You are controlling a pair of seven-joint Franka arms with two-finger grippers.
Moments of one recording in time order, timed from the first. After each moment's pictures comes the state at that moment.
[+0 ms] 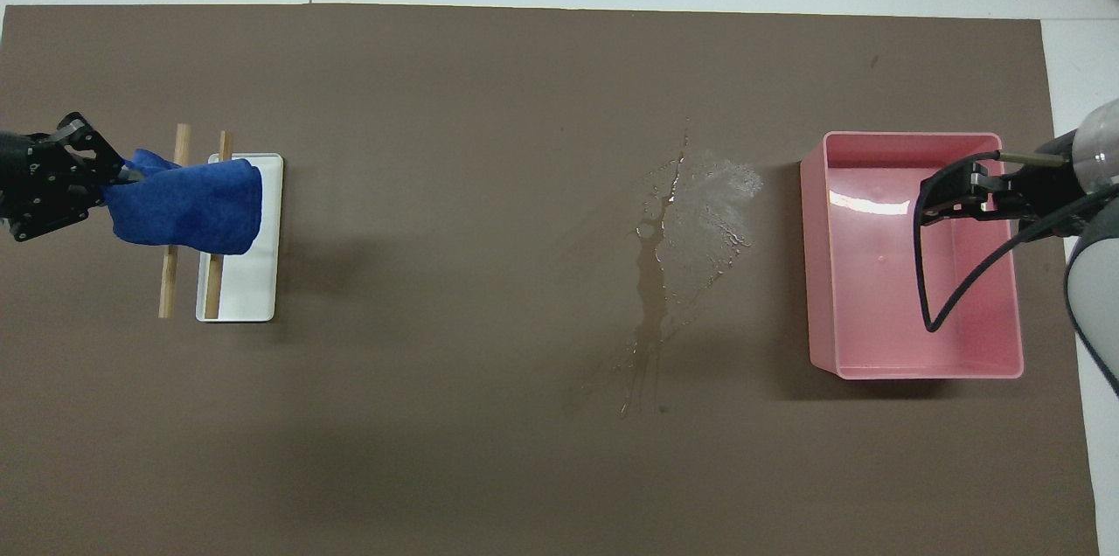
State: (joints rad) left arm 0.12 -0.04 -0.06 -1.83 -0.31 1.90 -0.62; right arm 0.03 0.00 0.02 -1.61 -0.03 1.56 0.24
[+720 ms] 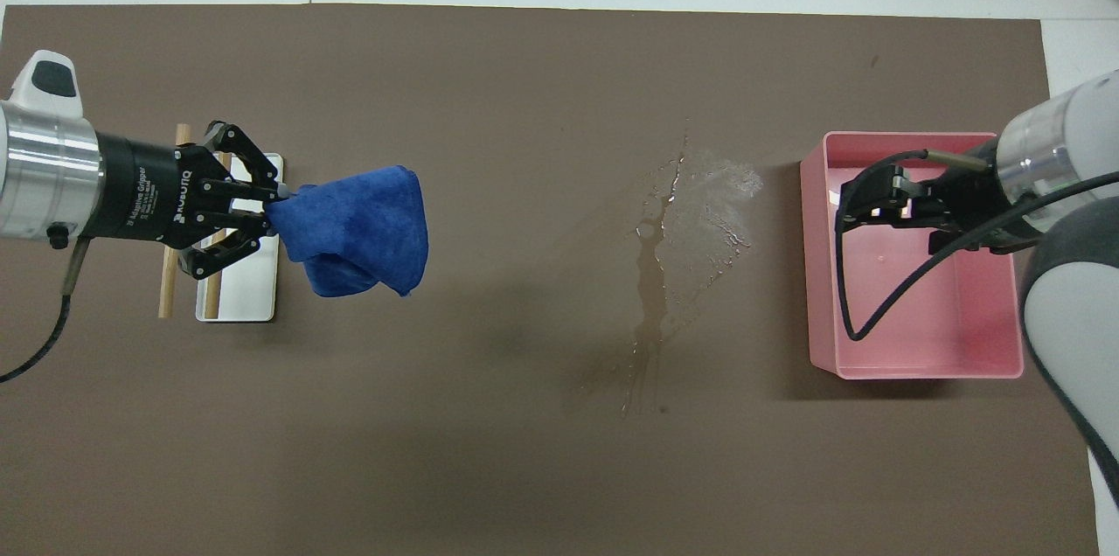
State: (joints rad) left arm 0.04 -0.07 -0.18 -1.83 -0.62 1.81 -1.17; right arm 0.07 0.00 0.08 -1.61 0.15 1.56 0.36
